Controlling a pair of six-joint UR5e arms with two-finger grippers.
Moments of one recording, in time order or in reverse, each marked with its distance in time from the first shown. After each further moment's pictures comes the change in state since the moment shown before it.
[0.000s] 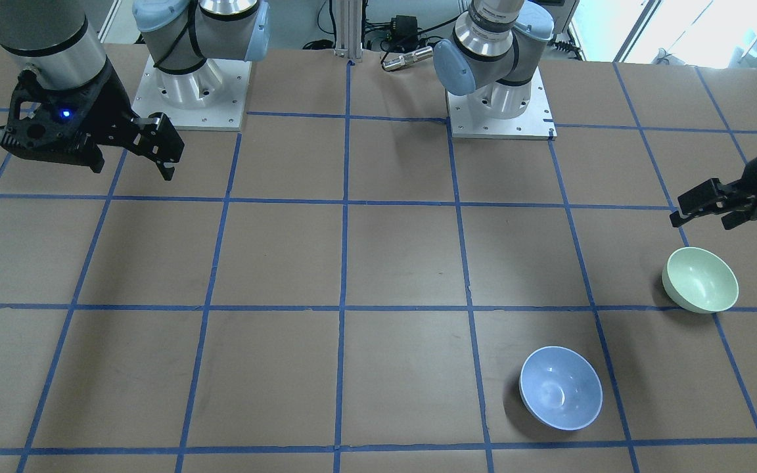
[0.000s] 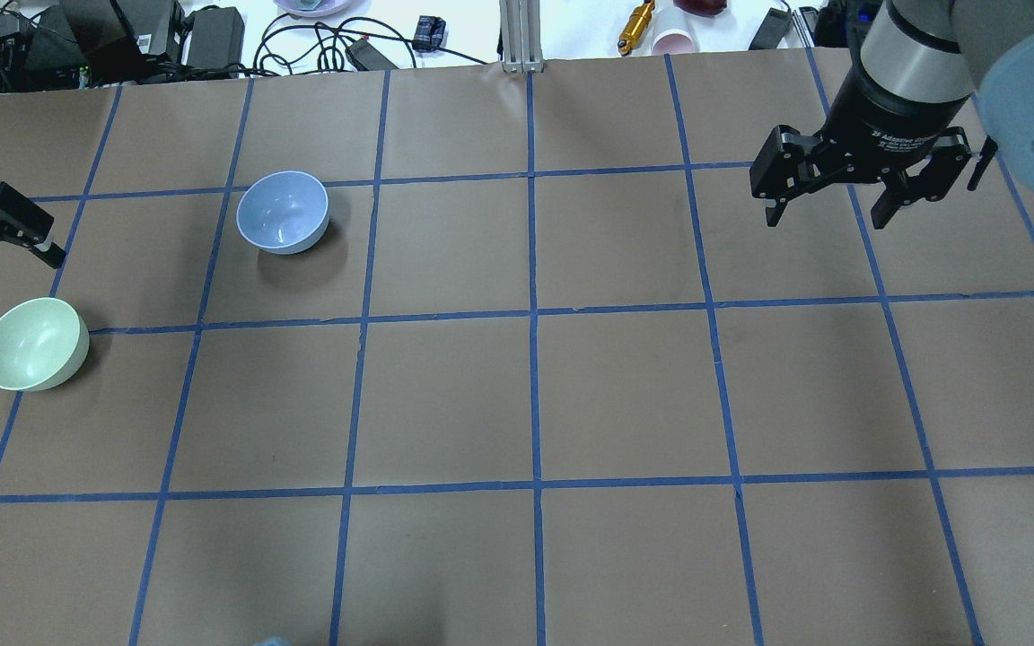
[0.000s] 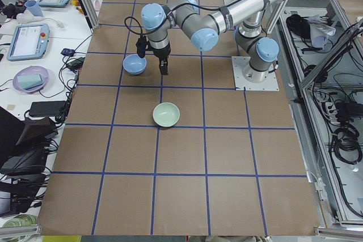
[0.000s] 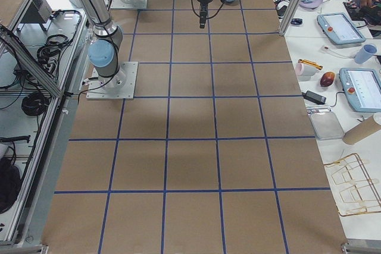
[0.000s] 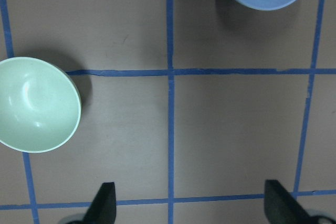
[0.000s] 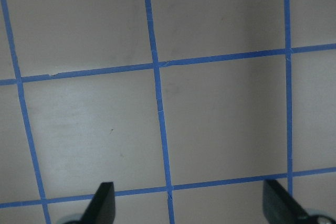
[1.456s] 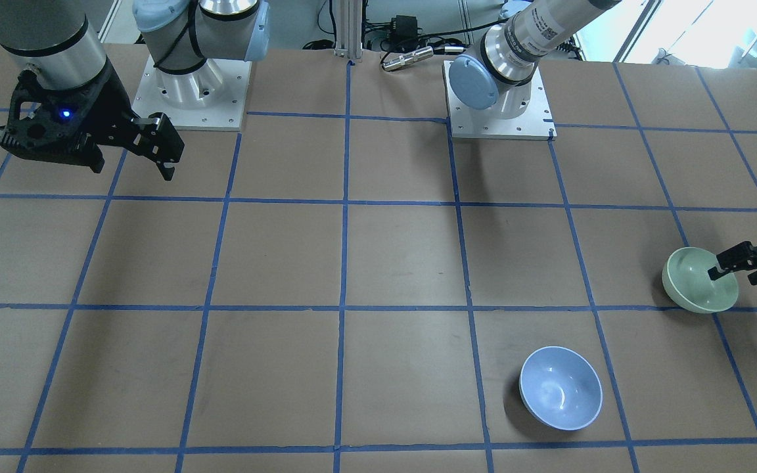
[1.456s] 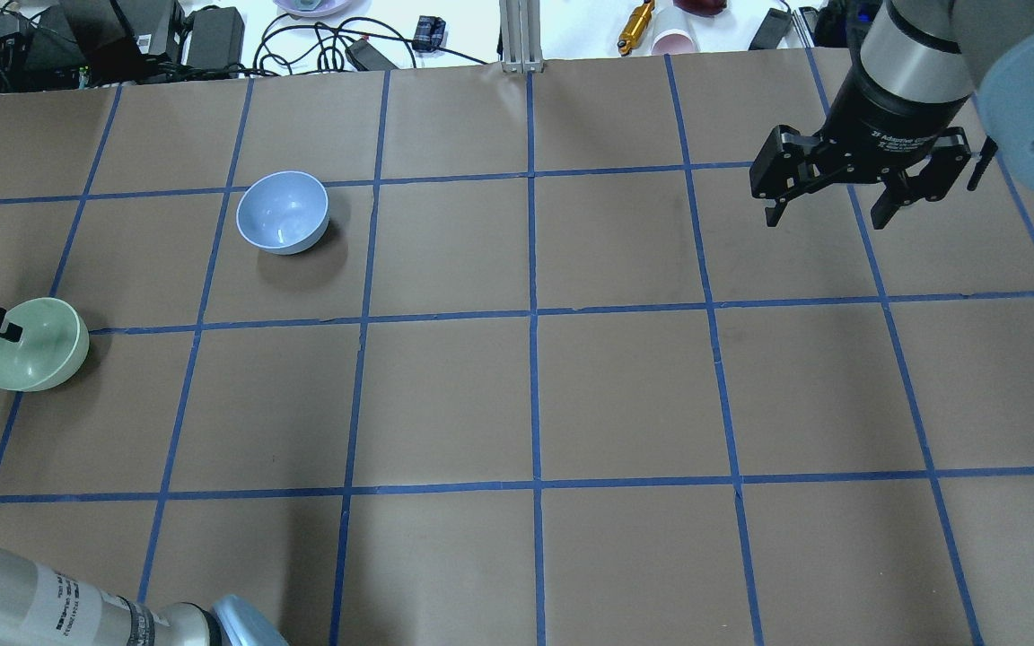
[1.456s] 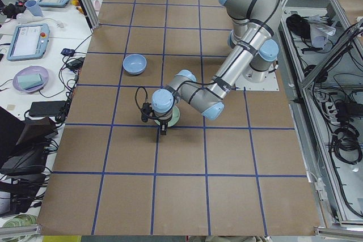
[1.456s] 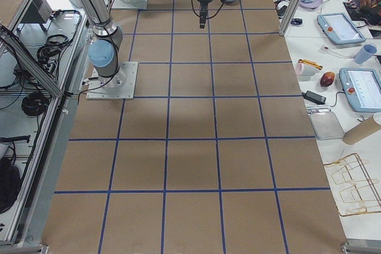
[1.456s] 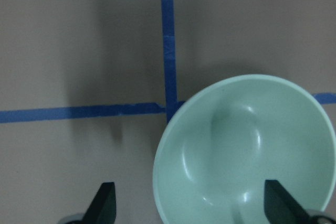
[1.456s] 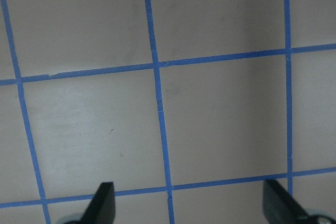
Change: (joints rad) left arm 0.258 -0.314 -0.065 0.419 -0.094 0.326; right arm 0.000 0.000 0.000 0.000 0.000 0.000
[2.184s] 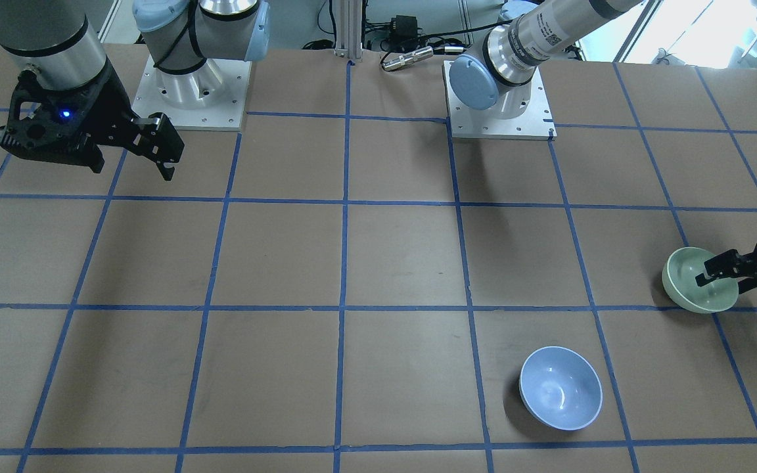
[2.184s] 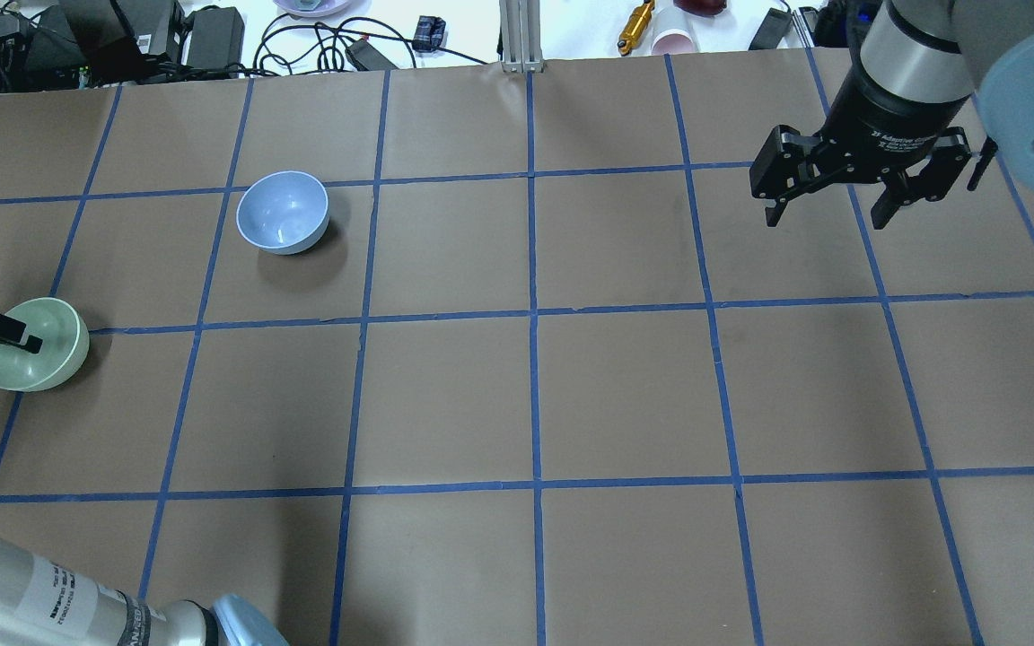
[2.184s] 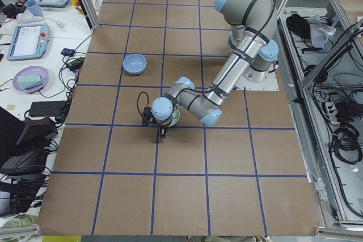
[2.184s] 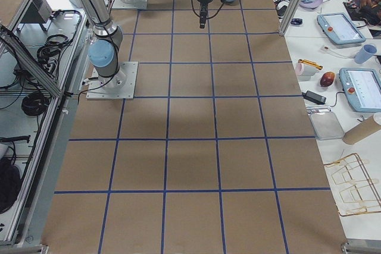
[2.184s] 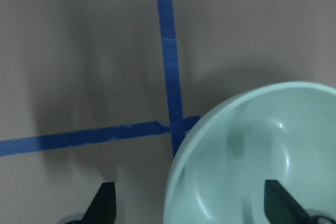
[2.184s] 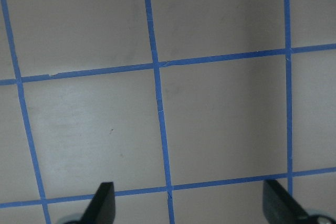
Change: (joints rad) left arm 0.004 -0.051 -0.008 0.021 -0.009 0.057; right arm 0.000 0.000 0.000 0.000 0.000 0.000
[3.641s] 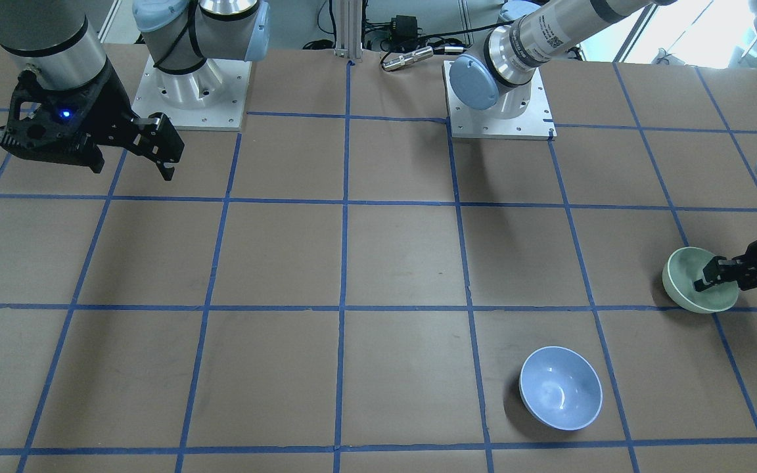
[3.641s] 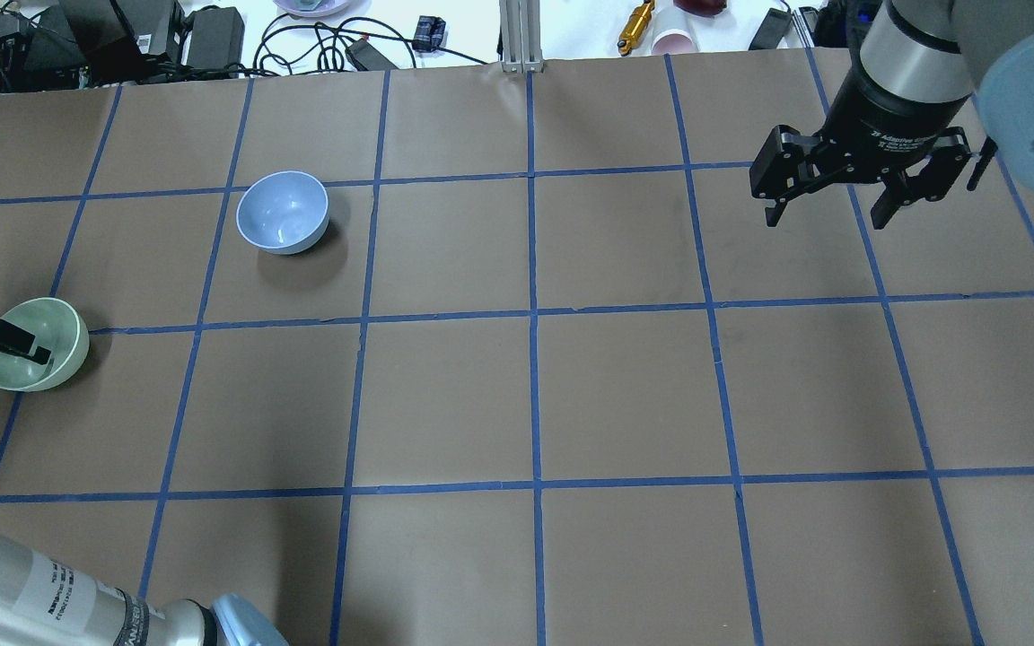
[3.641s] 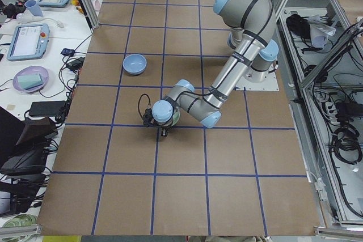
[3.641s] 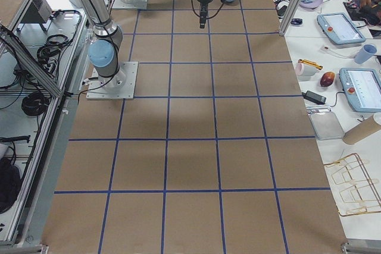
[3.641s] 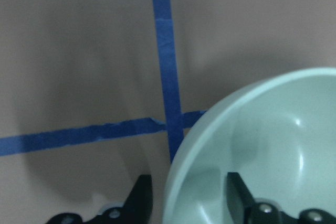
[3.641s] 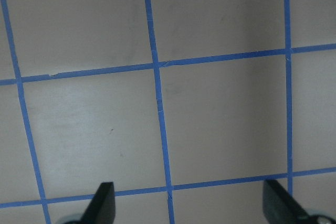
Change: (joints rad) left arm 0.003 -0.020 -0.005 0.000 0.005 0.011; right arm 0.000 0.000 0.000 0.000 0.000 0.000
